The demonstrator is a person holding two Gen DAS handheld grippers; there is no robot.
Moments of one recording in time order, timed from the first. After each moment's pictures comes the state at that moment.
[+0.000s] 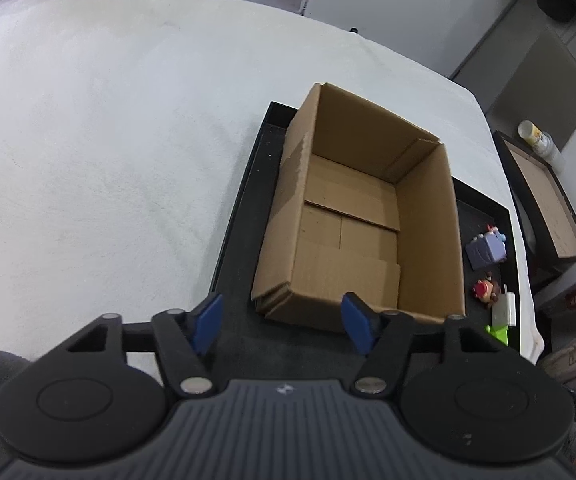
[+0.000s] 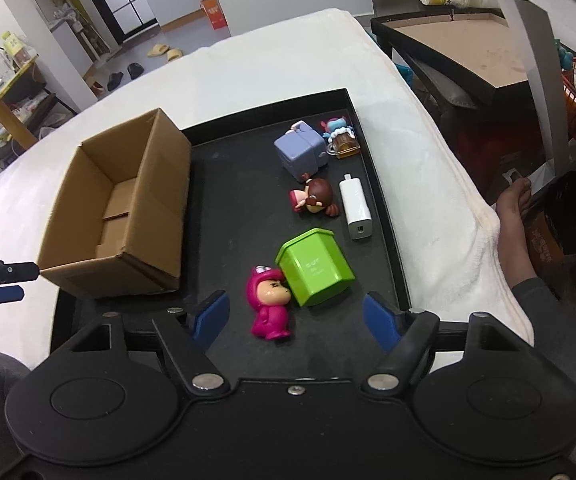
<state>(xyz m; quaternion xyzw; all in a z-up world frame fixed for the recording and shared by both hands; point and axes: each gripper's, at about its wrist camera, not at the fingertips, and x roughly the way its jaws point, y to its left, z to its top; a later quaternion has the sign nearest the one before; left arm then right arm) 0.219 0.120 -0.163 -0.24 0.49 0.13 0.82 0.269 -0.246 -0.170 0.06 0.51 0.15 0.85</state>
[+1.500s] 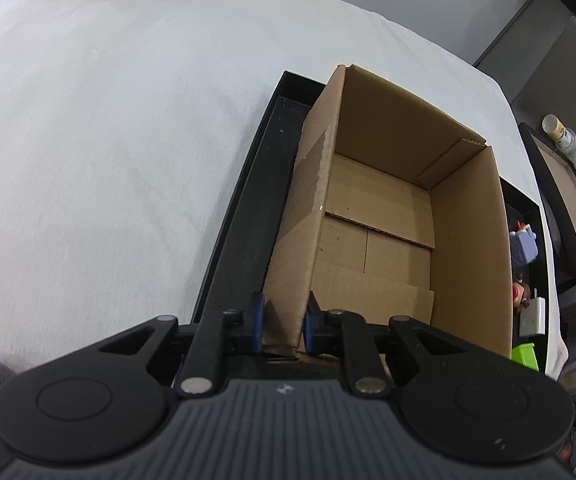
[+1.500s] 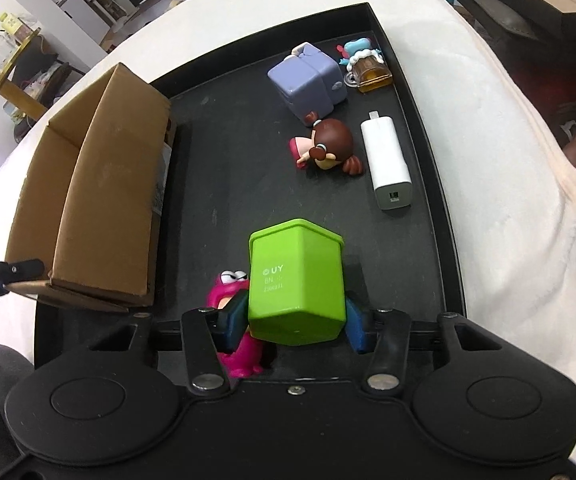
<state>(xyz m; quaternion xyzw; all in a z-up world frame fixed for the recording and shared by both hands) 0.237 0.116 -0.202 -0.24 0.51 0.15 0.81 0.312 -0.245 -0.243 0.09 0.57 0.21 0.79</state>
